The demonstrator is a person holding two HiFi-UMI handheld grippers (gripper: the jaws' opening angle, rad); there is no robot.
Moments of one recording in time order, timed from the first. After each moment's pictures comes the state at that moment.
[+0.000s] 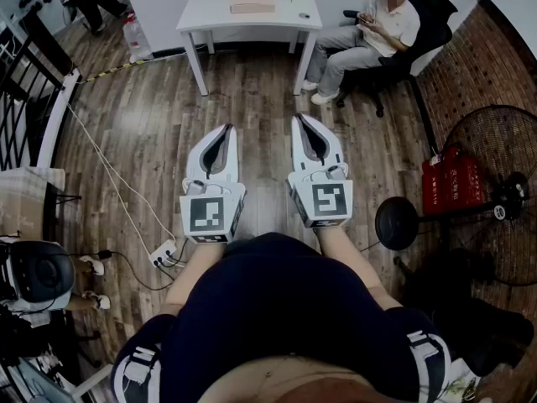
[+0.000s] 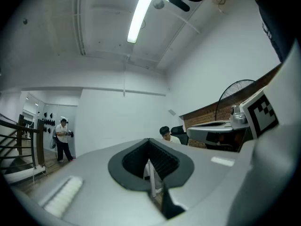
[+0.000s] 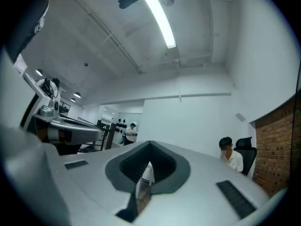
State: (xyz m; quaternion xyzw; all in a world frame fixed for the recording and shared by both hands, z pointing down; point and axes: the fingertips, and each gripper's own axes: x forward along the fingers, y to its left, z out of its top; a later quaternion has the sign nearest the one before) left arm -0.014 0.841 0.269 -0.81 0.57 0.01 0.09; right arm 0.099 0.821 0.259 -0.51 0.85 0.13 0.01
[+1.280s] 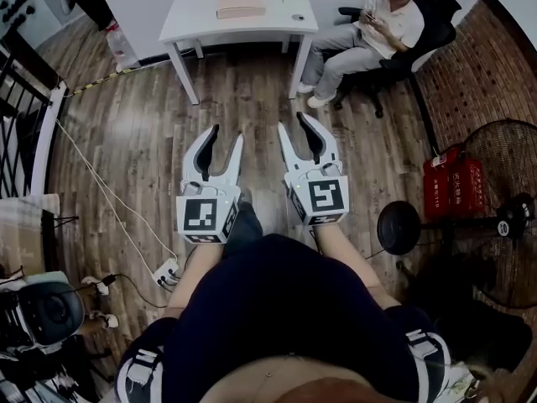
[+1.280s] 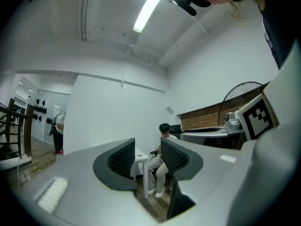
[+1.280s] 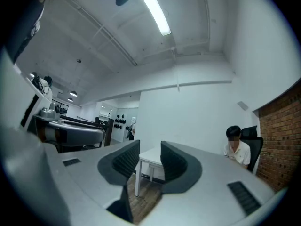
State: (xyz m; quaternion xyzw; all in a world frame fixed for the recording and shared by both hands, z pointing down) left arm -0.013 0.705 0.302 -0.84 0.54 0.02 0.04; right arm 0.096 0.685 0.298 -0.52 0.85 0.08 0.00
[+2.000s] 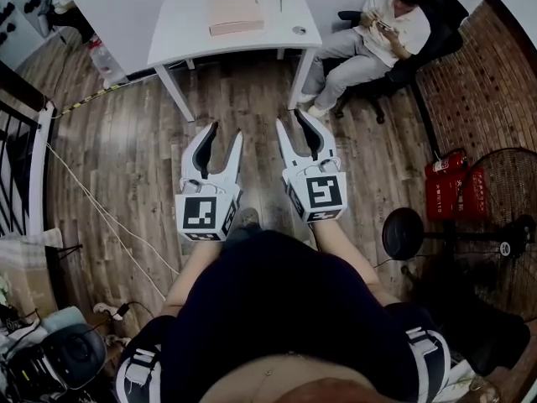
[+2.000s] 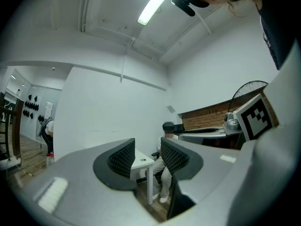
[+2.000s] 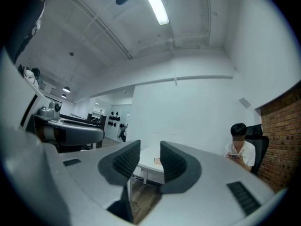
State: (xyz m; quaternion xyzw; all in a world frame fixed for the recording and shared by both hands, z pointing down) left arm -0.052 0.529 0.298 -0.86 0.51 0.02 0.04; right arm 0.056 0.514 0.298 -0.54 0.84 0.06 -0.01
